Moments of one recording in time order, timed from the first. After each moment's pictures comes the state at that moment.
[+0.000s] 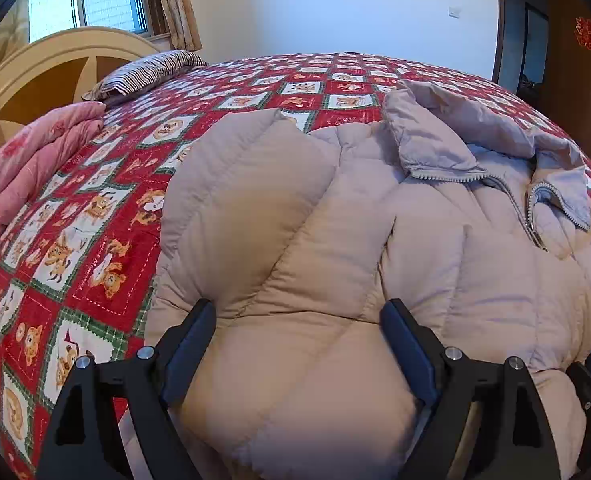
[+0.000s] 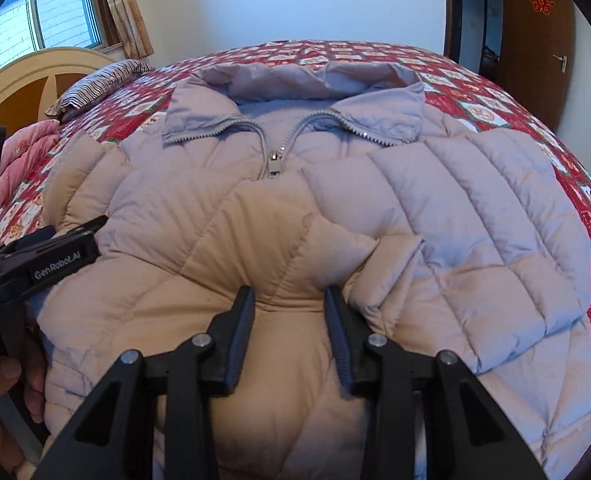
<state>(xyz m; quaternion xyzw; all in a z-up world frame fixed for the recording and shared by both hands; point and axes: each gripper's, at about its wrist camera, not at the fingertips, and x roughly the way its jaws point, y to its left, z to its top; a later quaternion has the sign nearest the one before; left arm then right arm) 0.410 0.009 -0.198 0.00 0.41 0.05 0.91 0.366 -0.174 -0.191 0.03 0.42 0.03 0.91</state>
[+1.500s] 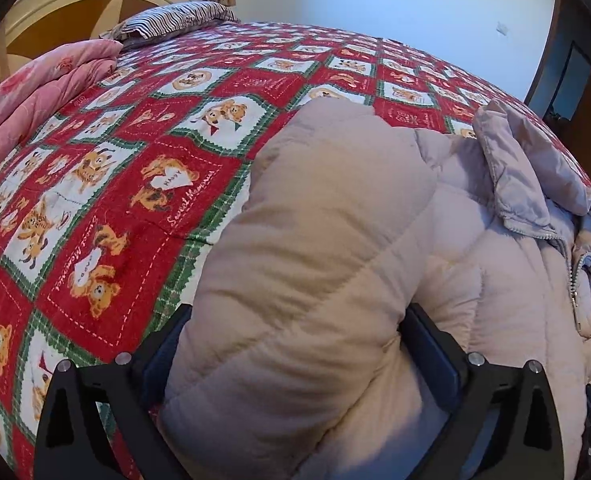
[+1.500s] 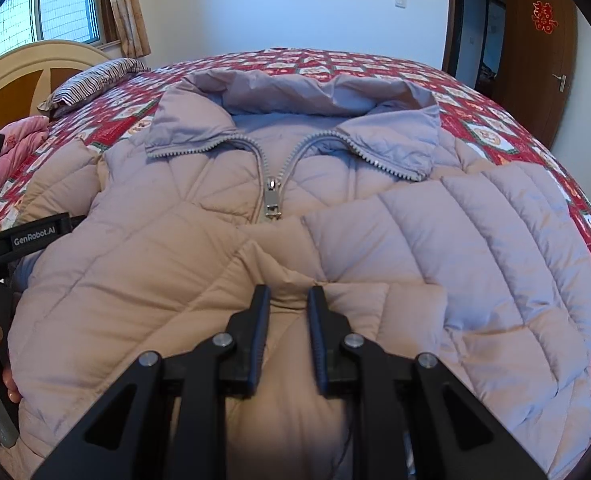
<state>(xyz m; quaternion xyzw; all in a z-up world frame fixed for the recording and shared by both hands) 0.456 0.062 -0.213 -0.08 0.45 0.08 0.88 0.397 -0.165 -0.191 0.00 0.40 0.02 0.92</state>
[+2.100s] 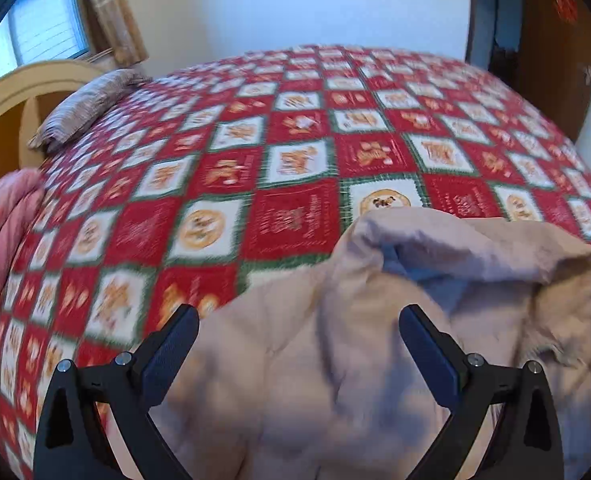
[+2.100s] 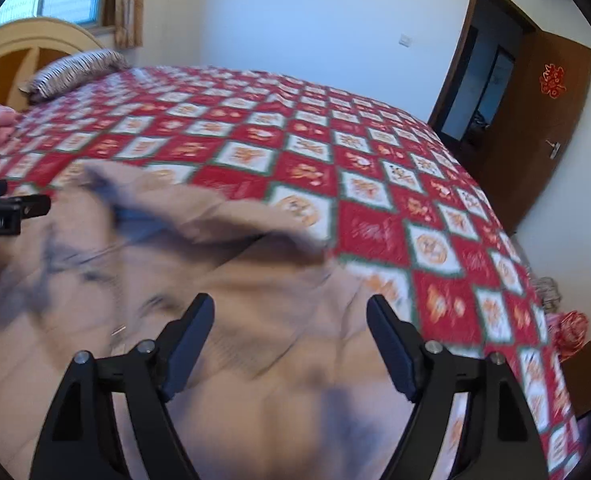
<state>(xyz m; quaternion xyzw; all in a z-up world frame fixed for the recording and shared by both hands) 0.591 -0.050 -0.148 0.07 0.45 0.00 0.89 0.513 -0.250 -0.119 -0.11 0.39 -0.02 0.92</state>
